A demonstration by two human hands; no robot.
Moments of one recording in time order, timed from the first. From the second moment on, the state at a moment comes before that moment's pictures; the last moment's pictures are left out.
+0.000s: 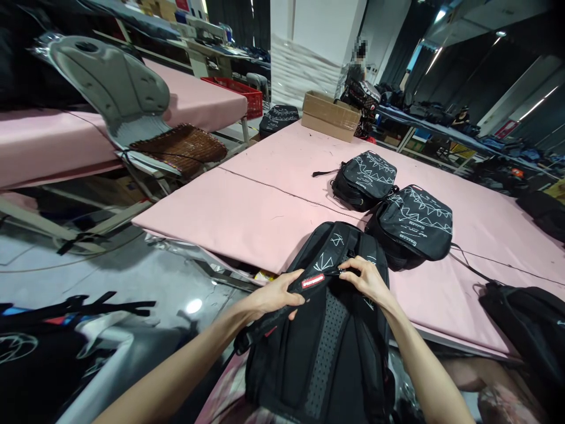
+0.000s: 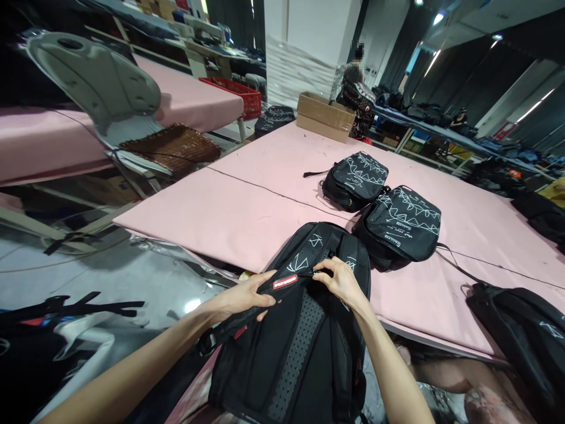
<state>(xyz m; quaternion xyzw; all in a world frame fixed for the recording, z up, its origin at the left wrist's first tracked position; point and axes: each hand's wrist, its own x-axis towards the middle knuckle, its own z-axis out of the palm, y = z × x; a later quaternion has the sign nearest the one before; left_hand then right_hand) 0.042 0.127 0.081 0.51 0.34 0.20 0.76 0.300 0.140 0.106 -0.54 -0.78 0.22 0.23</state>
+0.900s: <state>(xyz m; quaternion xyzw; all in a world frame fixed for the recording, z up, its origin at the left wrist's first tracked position) 0.042 0.129 0.096 0.57 0.35 0.17 0.72 0.299 0.144 0.109 -0.52 -0.78 0.24 0.25</state>
